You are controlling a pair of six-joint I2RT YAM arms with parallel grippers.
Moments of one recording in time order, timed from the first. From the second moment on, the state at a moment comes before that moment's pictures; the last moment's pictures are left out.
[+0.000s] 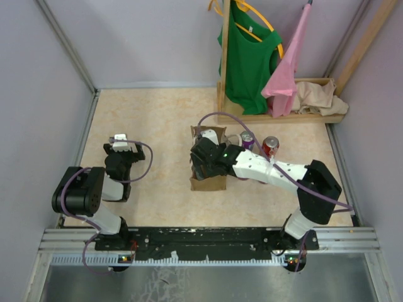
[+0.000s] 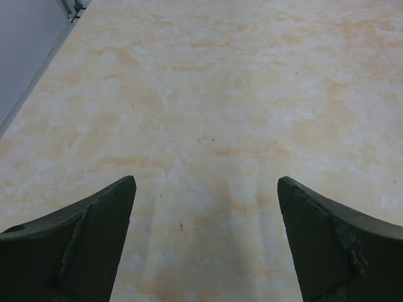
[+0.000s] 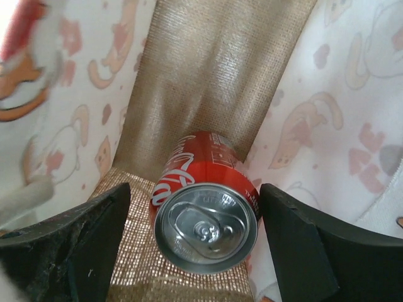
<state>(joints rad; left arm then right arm) -0.05 1.58 0.21 1.30 -0.12 0.02 0.98 1.57 1.19 -0.64 0.35 0.53</state>
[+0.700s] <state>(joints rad) -0.05 1.58 0.21 1.30 -0.12 0.02 0.98 1.65 1.20 -0.68 0.32 0.53</state>
